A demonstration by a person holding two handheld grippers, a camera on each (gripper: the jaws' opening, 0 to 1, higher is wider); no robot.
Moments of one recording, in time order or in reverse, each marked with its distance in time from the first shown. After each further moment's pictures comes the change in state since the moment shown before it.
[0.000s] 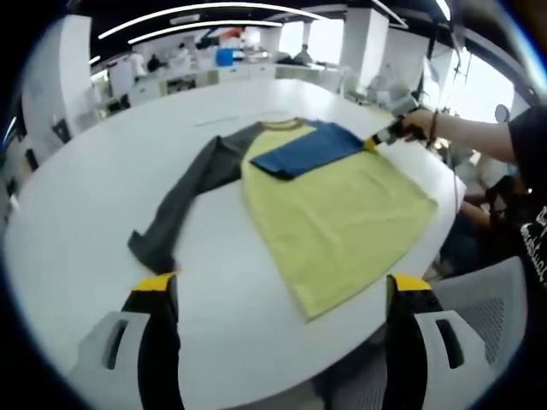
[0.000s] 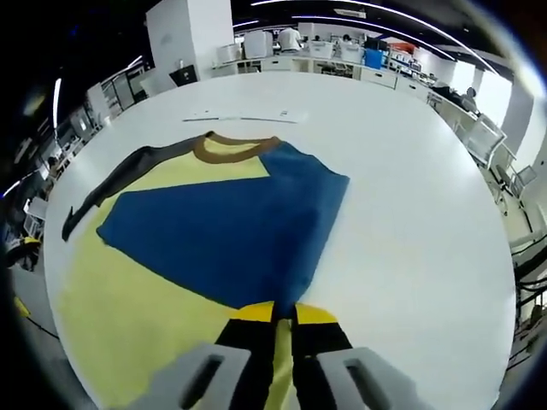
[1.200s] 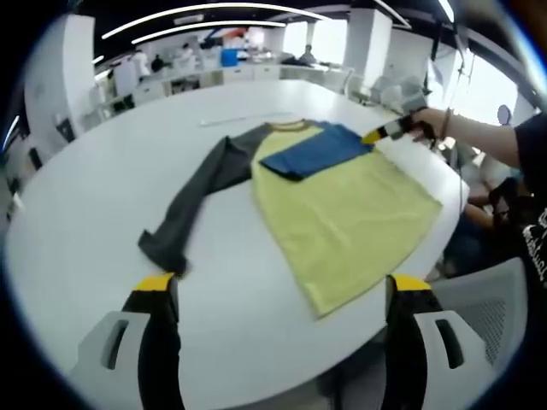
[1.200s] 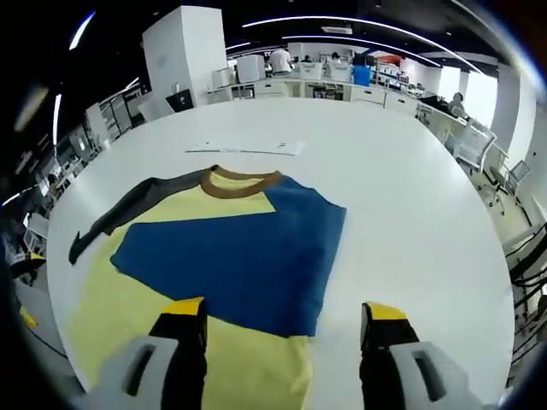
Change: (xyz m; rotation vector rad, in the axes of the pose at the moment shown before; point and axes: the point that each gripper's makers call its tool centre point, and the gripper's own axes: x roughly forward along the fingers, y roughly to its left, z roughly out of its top) left arm -0.006 0.013 0.001 -0.006 0.002 0.026; right arm -0.022 0.012 0.028 0.028 -0.132 0.003
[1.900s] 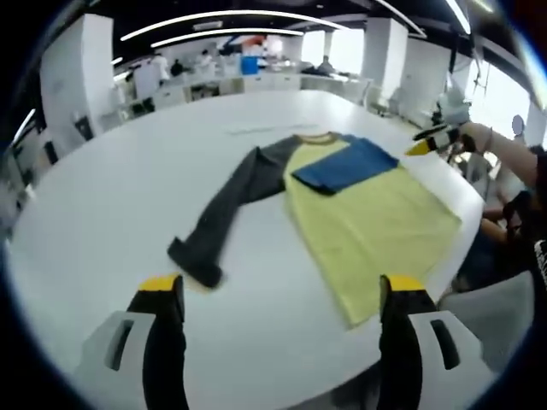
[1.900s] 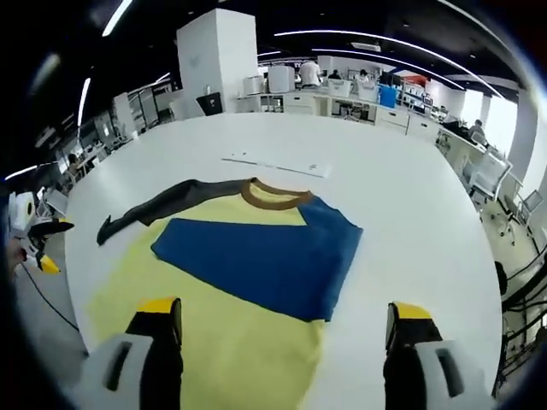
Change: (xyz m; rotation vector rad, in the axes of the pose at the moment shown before) left arm -0.003 0.041 0.014 -0.043 -0.053 0.093; right arm -0.052 0.022 0.006 -0.118 -0.063 0.093
